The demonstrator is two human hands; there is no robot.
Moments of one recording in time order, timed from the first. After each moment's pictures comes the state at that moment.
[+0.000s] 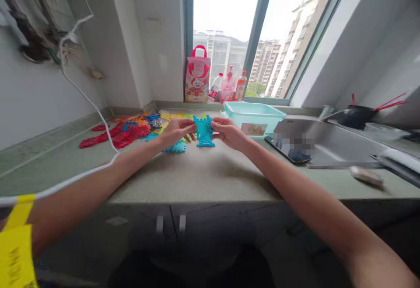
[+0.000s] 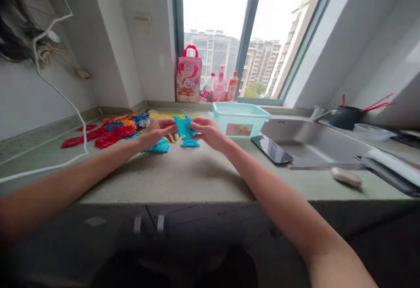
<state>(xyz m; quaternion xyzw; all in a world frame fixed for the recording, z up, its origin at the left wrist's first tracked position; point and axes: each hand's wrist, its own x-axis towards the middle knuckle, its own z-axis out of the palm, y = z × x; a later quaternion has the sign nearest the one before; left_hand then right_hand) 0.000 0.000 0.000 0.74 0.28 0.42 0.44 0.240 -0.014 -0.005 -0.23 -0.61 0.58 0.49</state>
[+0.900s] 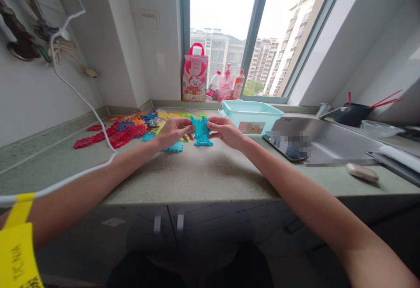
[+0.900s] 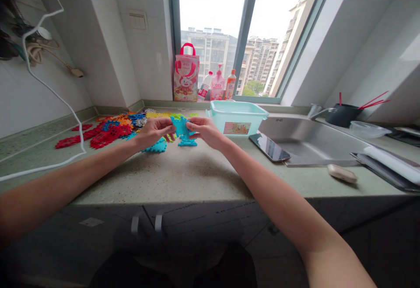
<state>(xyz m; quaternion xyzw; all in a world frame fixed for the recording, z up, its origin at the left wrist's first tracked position) 0.001 -0.004 -0.002 0.75 0.30 0.42 0.41 0.239 -0.017 -0.004 -0.26 -0.63 0.55 0.48</state>
